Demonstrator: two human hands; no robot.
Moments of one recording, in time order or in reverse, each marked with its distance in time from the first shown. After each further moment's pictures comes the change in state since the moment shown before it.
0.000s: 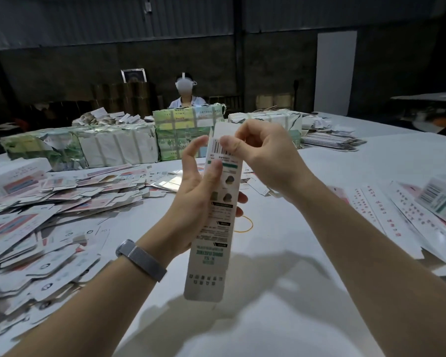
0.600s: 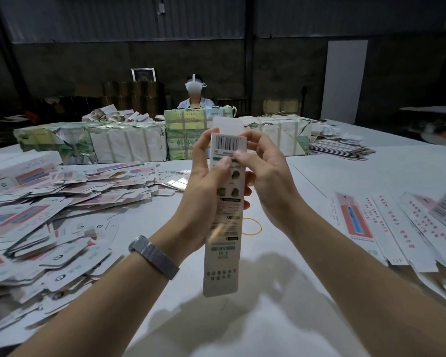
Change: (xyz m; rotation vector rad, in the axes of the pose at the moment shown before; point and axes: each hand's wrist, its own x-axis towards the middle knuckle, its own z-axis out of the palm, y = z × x) left_hand 0.003 0.002 -0.002 -0.037 0.106 0.076; right_hand -0.019 0.003 0.036 0.515 -0.012 0.150
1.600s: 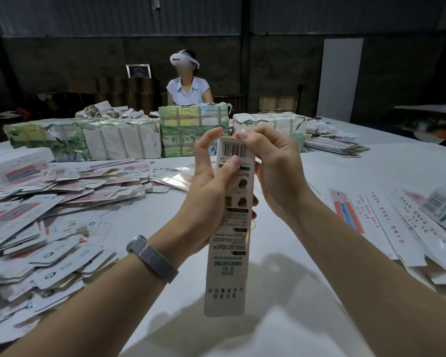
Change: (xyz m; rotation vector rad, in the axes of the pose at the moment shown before) left_hand -0.006 0.004 0.014 0.042 -0.041 -0.045; right_hand -0.001 -0.015 -0.009 0.011 0.045 -0.096
